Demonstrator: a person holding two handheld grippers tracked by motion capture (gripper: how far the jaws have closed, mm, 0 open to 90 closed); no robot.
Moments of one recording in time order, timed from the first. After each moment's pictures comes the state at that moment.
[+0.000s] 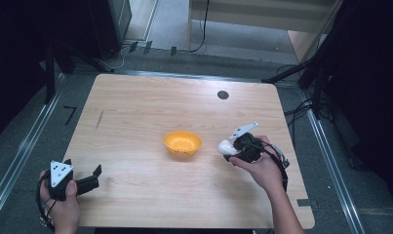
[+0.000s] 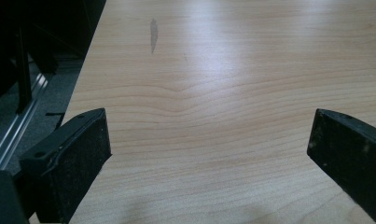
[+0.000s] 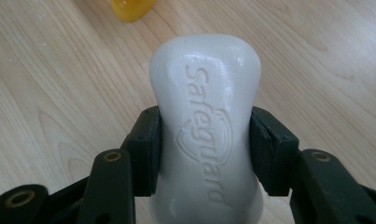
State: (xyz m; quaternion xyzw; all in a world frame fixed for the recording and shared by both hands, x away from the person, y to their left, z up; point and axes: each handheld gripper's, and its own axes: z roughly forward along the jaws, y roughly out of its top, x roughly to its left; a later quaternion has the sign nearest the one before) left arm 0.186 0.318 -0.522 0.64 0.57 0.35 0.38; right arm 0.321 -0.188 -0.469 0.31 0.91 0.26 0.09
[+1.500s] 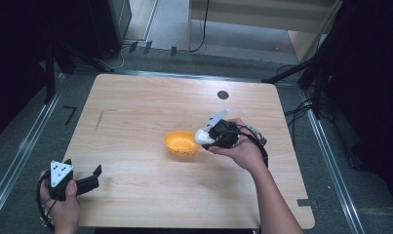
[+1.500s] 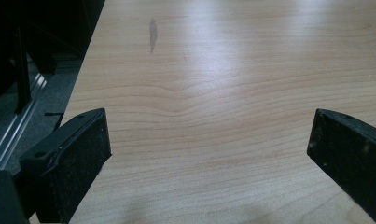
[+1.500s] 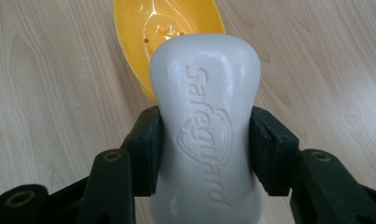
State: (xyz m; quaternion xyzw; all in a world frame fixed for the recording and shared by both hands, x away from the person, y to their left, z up) left arm 0.186 0.318 -0.523 0.64 0.57 0.35 0.38; right arm 0.352 -0.121 -0.443 0.16 0.95 0.27 0.10
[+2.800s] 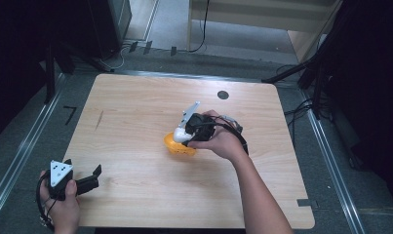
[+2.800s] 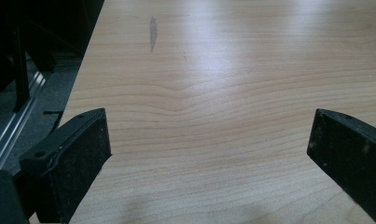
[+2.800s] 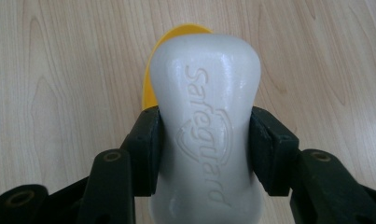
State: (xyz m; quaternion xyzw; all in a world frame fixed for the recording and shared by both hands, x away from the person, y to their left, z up) left arm 0.187 0.319 -0.523 0.64 0.57 0.34 0.38; right arm 0.368 -0.055 -0.435 0.09 0.96 0.25 0.07
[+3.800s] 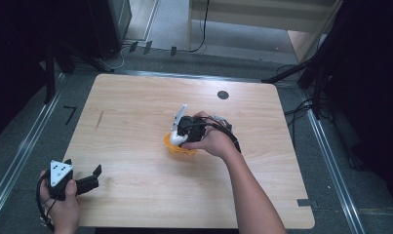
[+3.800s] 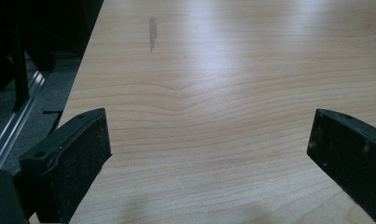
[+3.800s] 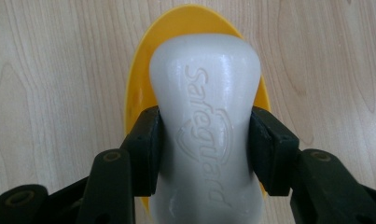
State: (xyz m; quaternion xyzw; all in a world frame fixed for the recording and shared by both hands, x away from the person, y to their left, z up) left arm 0.187 0.319 -0.522 0.64 0.57 0.34 0.38; right arm 0.379 -0.032 -0.458 0.07 0.98 0.20 0.06
